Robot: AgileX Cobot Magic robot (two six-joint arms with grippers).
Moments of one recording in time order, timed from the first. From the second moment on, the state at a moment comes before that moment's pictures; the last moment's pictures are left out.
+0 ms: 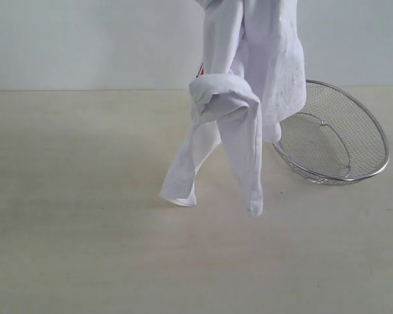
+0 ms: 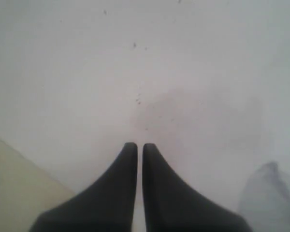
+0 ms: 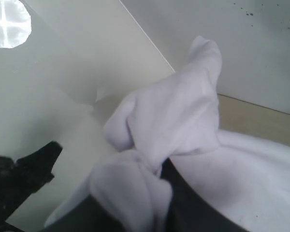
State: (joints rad) left arm 0.03 0.74 -0.63 -0.16 -0.04 -0.61; right arm -0.05 1.75 -1.95 1.28 1.19 -0.52
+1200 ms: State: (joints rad) left arm -0.06 2.34 -1.70 -1.49 1.21 1.07; right arm -0.05 1.76 -1.95 1.23 1.20 -0.57
